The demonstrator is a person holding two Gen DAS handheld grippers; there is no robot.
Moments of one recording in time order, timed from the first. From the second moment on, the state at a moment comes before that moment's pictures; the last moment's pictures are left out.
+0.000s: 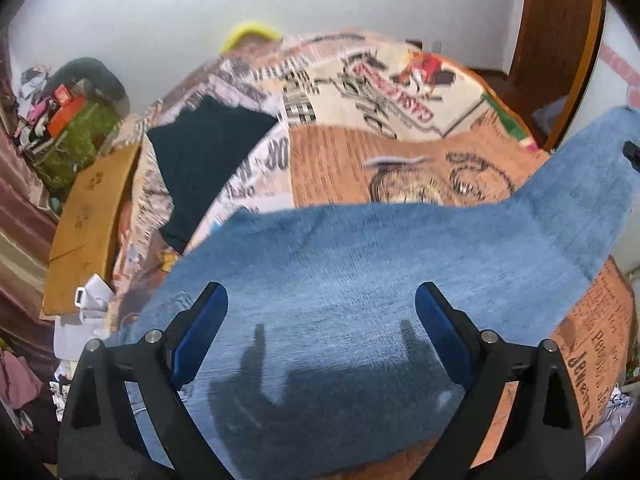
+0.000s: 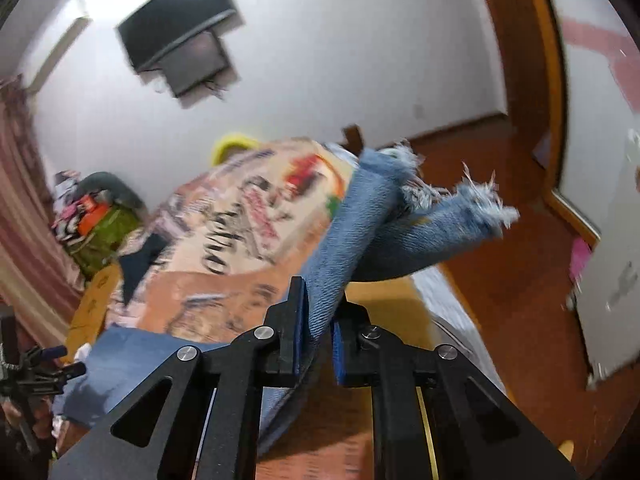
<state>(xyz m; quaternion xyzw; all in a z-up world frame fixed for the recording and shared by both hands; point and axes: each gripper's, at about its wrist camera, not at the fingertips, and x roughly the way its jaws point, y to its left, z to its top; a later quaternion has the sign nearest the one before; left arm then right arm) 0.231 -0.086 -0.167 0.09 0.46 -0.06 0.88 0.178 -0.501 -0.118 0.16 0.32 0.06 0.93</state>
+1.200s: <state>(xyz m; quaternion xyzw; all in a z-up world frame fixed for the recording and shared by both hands) 0.185 -0.015 -0.137 0.04 0.42 -0.03 0.90 0.178 -0.239 -0.181 0.01 0.49 0.35 0.80</state>
